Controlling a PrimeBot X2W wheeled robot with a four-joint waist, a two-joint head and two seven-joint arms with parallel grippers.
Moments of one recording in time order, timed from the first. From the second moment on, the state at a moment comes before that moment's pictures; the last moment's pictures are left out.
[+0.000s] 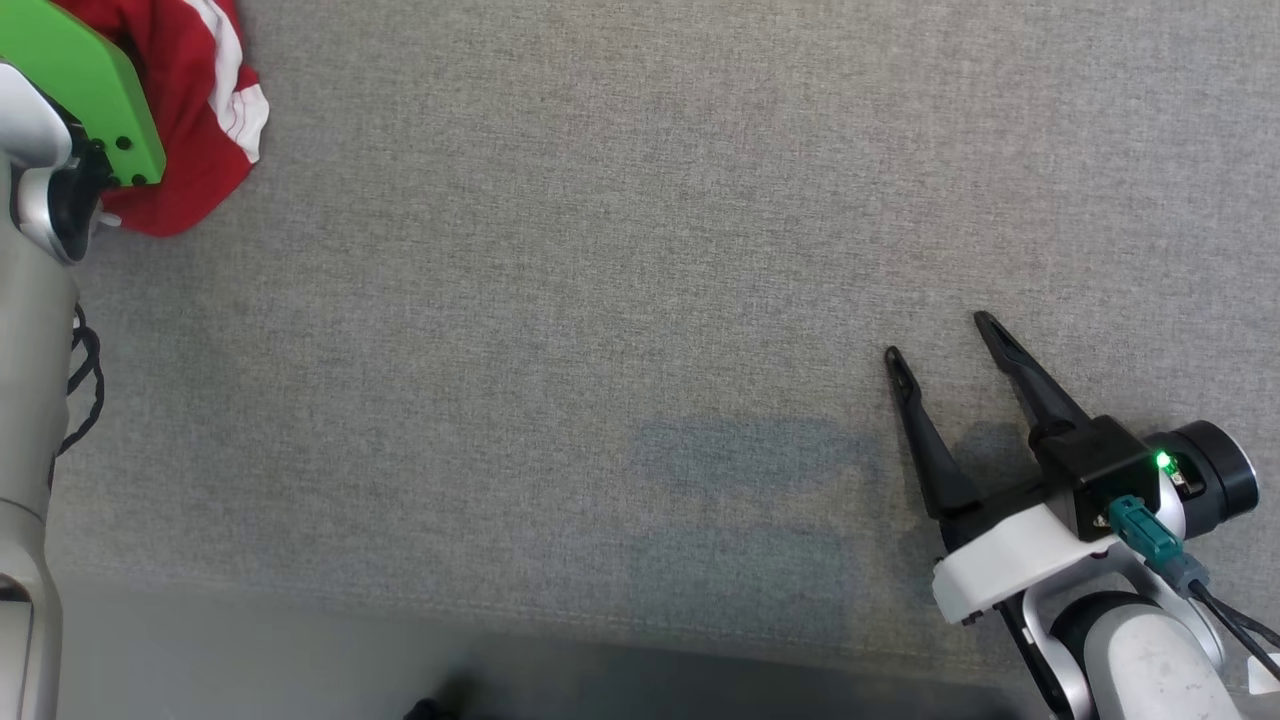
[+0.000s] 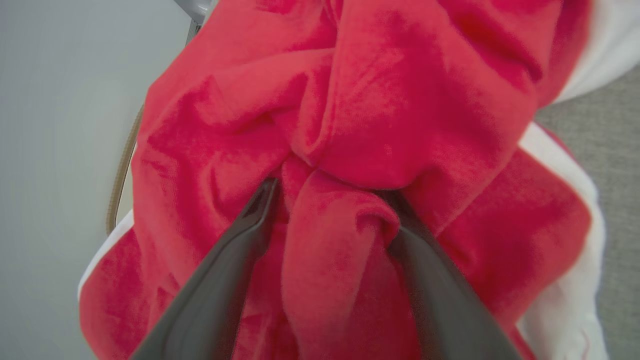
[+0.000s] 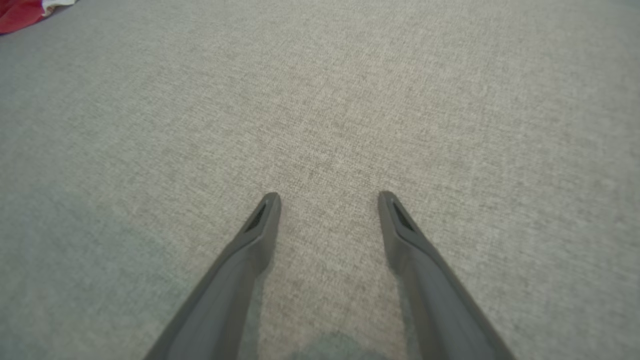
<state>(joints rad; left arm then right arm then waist) -1.20 0.36 -0.39 1.05 -0.51 -0.03 0.32 -0.05 -0.09 0.12 -0.26 -0.08 0.13 0.11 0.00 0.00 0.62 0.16</state>
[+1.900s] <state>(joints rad) -1.04 0.21 -0.85 0.57 -0.57 -0.12 0.42 -0.09 -0.05 0.21 0.12 0.11 0.13 -0.08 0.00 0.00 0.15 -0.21</state>
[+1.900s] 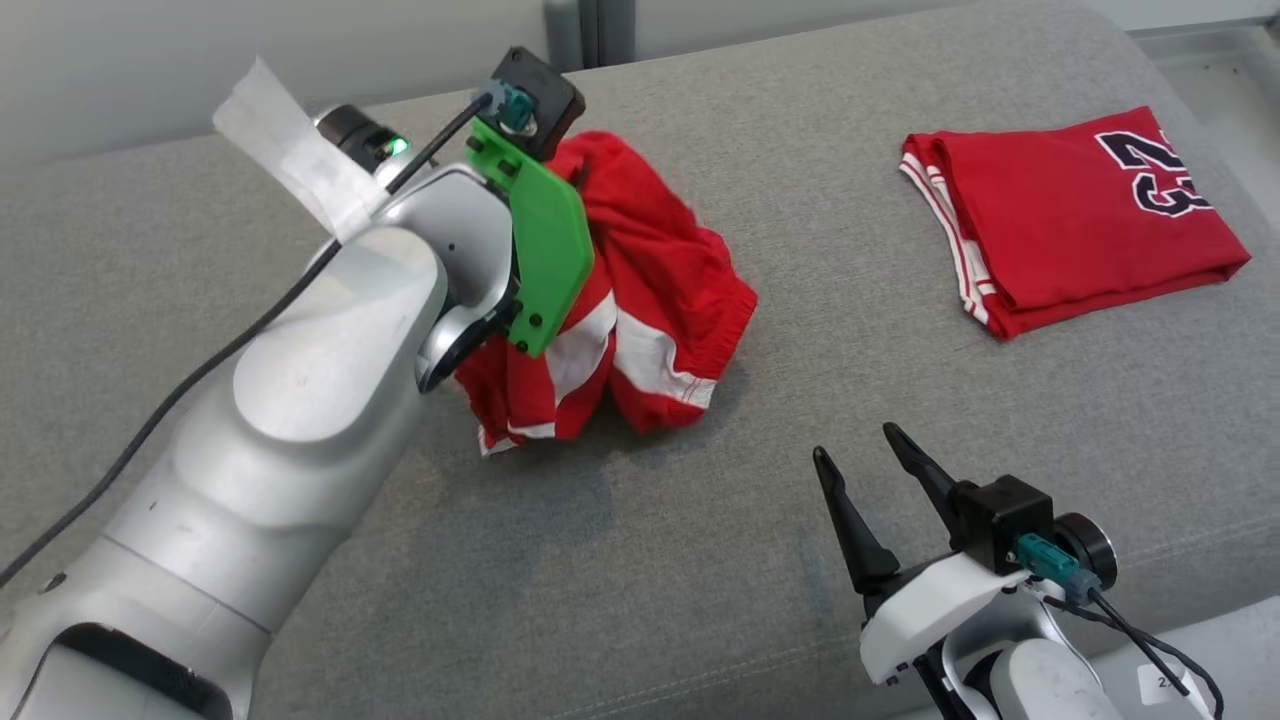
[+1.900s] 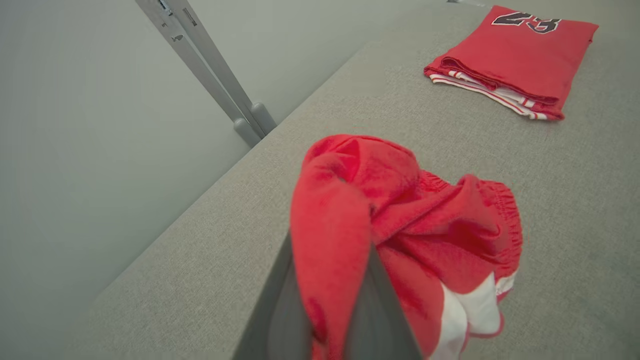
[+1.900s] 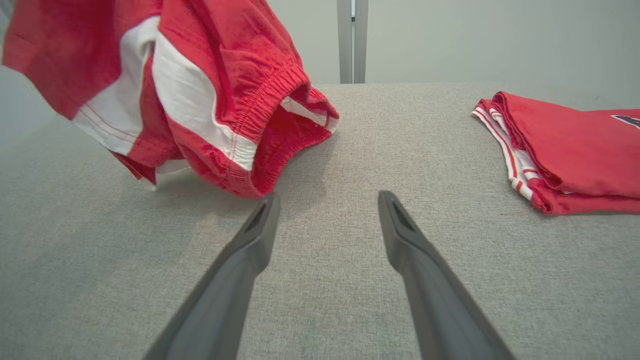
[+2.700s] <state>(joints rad) -0.91 0.24 -0.77 0.87 -0.60 -0.01 0.02 -0.11 -0.05 0.21 0.15 0.12 0.13 -0.09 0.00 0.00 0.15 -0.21</state>
